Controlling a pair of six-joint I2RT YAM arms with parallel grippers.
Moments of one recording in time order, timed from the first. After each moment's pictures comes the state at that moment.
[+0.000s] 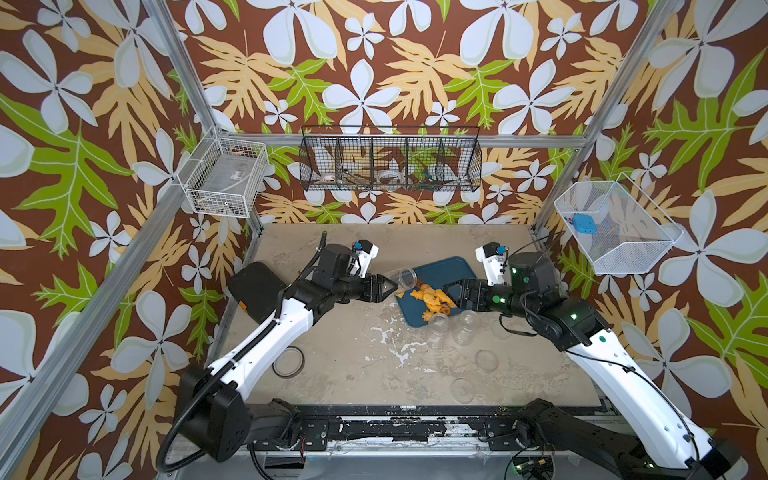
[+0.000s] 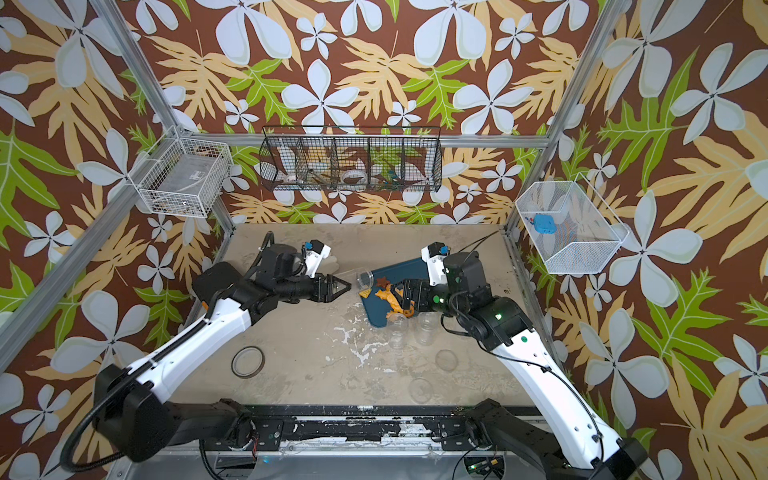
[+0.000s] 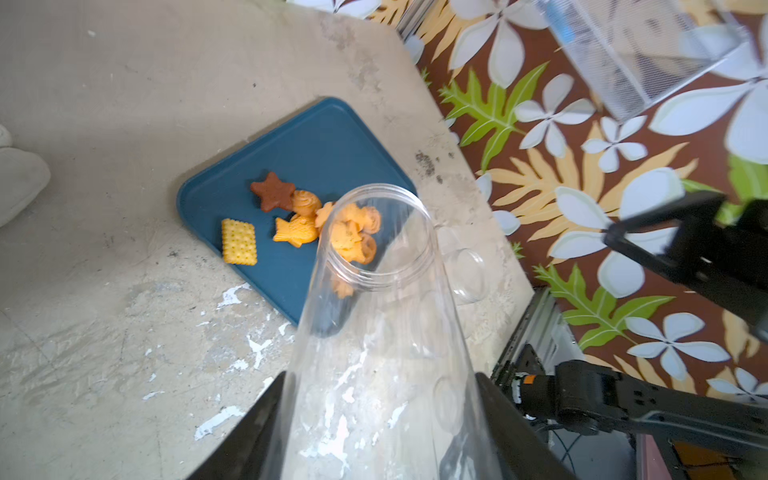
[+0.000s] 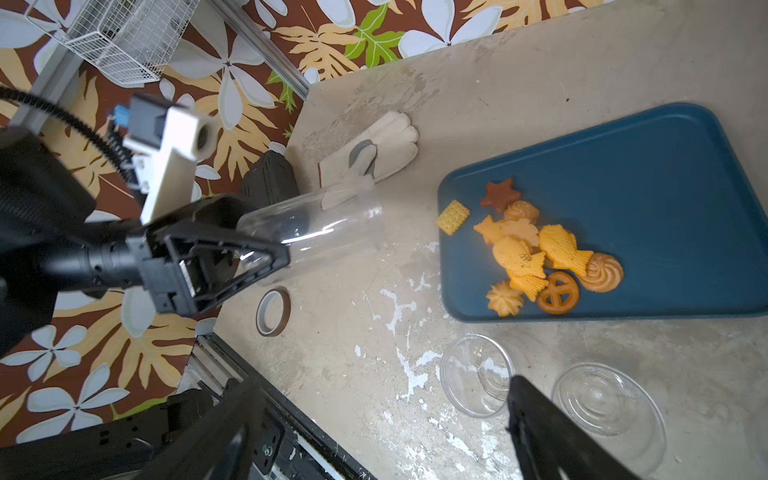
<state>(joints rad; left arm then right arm) -0.47 1.25 1.04 -0.34 0.54 -0.41 0.45 1.07 1.21 -0.73 -0.32 0.49</state>
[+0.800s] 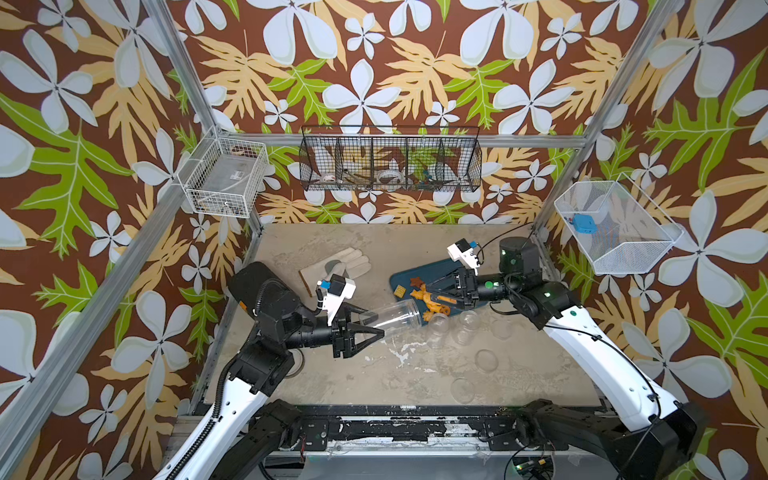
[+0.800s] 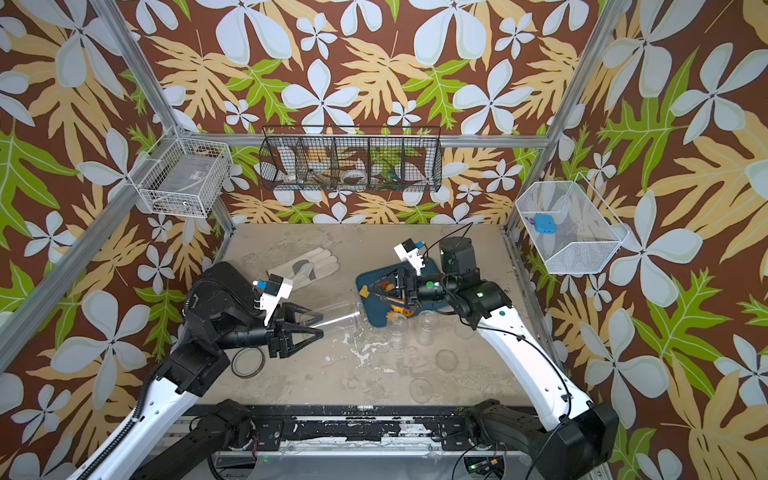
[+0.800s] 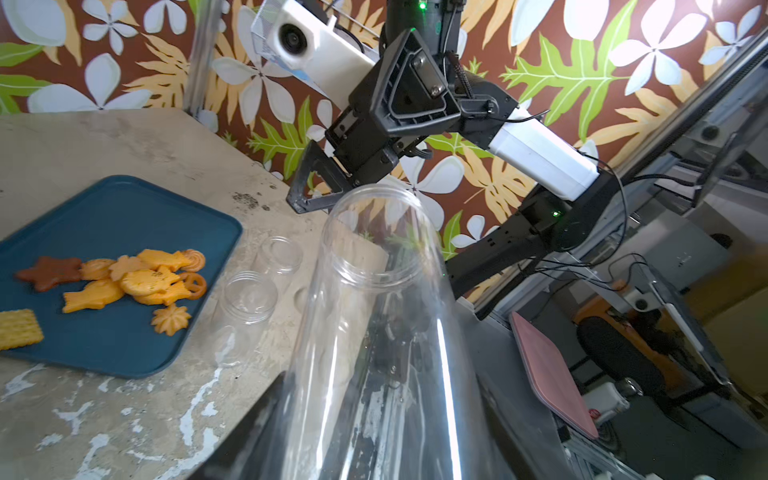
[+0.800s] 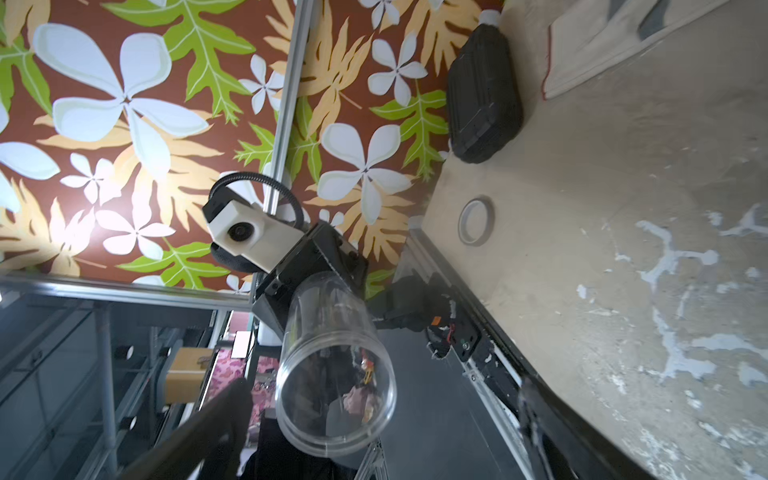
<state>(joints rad) -0.45 0.72 0.75 -0.17 0.96 -0.43 0.42 1.19 1.16 -0.45 -1.10 0.79</state>
